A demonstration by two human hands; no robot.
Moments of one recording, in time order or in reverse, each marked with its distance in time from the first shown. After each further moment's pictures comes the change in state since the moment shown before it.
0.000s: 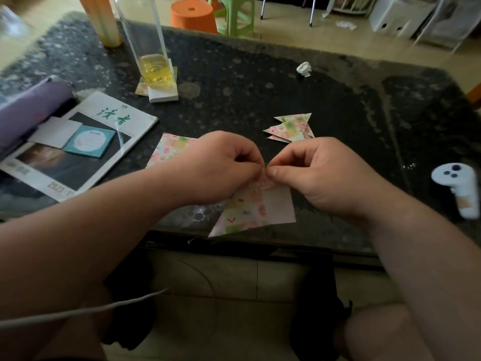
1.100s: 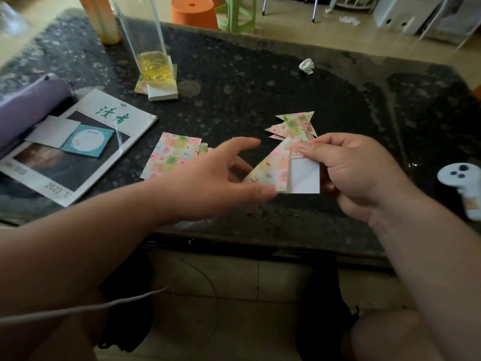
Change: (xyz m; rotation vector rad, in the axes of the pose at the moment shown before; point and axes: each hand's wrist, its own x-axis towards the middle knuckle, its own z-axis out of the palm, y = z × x) left_hand -0.007 -0.023 0.006 -0.229 -0.171 -0.078; right_hand 0.017 0.020 -0.011 0.449 0.295 0.250
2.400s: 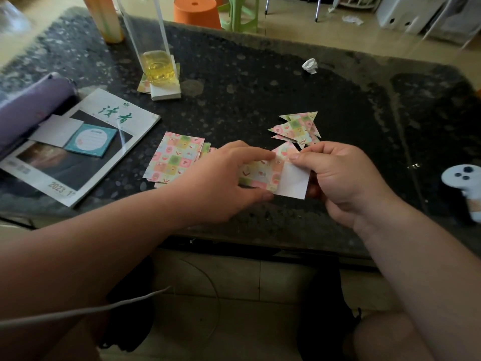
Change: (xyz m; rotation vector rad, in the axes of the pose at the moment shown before) left_hand 0.008 -0.002 0.010 0.352 0.166 0.149; right_hand 0.004 0.013 0.015 -0.054 0.021 0.021
